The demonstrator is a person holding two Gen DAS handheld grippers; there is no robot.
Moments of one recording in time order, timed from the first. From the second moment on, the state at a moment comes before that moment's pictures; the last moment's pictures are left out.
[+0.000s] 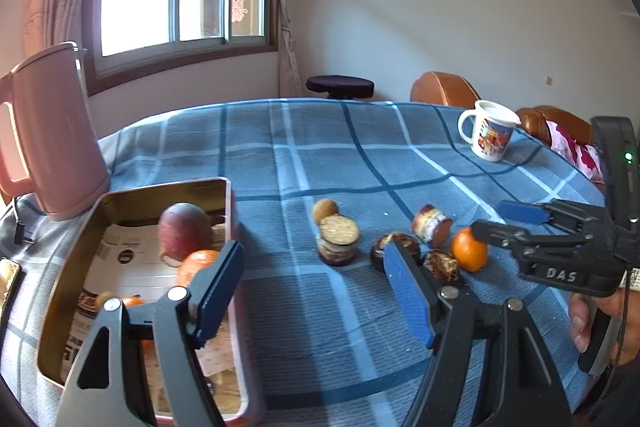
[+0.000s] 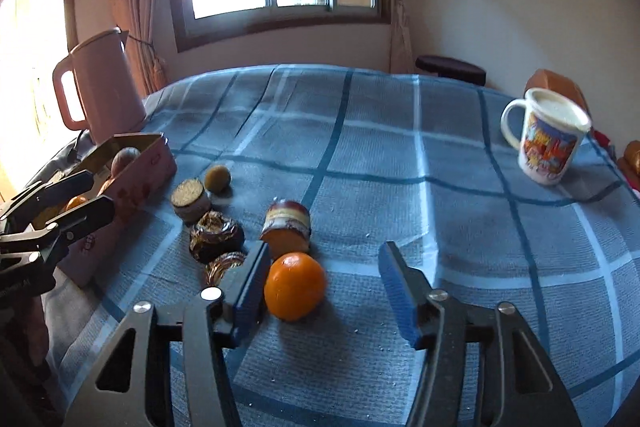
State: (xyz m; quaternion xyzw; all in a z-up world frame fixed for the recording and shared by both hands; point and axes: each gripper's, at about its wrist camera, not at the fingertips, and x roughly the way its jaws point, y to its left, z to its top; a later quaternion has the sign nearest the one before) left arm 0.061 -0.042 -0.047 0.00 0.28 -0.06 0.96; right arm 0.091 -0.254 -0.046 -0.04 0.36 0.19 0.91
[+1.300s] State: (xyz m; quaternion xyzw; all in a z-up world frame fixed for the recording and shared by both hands) left arm 0.103 -0.140 -0.078 0.04 0.40 -0.20 0.89; right arm 0.100 -0.276 -0.051 0.02 0.39 0.18 0.90
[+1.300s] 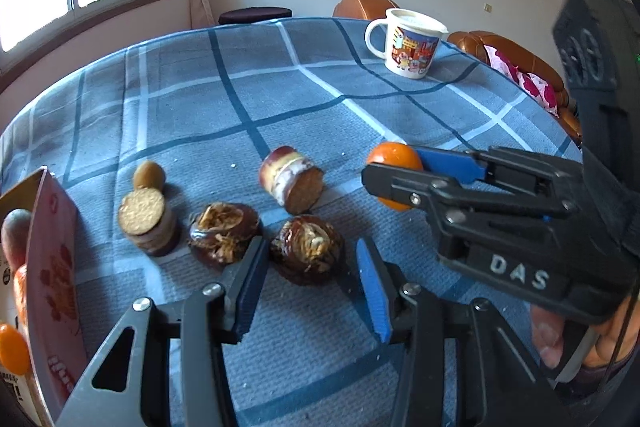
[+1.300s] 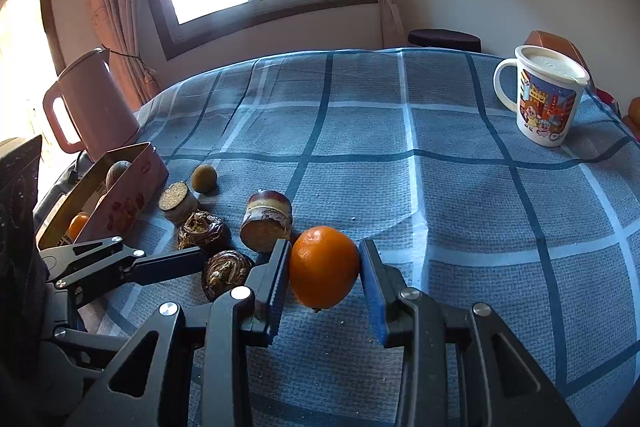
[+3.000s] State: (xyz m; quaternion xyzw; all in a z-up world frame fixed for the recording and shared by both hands) left arm 0.083 -0.121 -0.051 0.01 0.30 -0.16 0.94; right arm 0.077 -0.279 -0.032 0.01 0.31 0.19 0.93
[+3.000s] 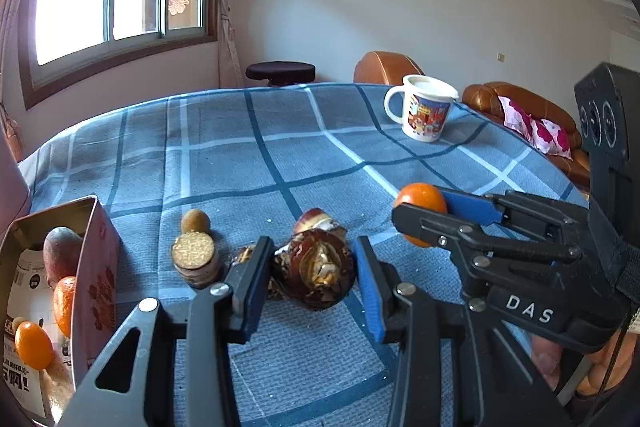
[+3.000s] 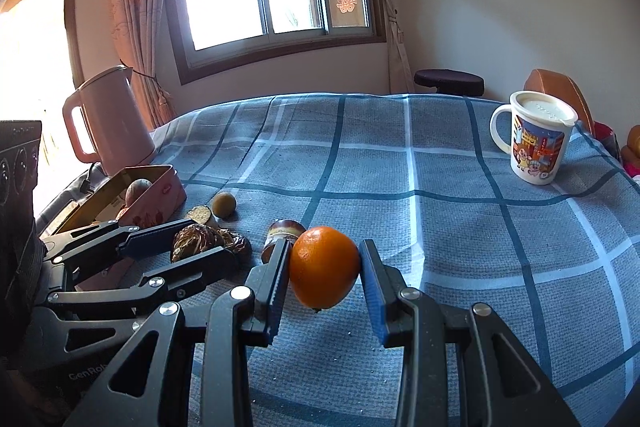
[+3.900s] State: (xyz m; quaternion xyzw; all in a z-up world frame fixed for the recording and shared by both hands) left arm 0.063 -0.116 -0.040 0.01 0.24 -0.15 0.96; right arm 0.058 -0.276 -0.021 -0.01 0.26 0.20 0.94
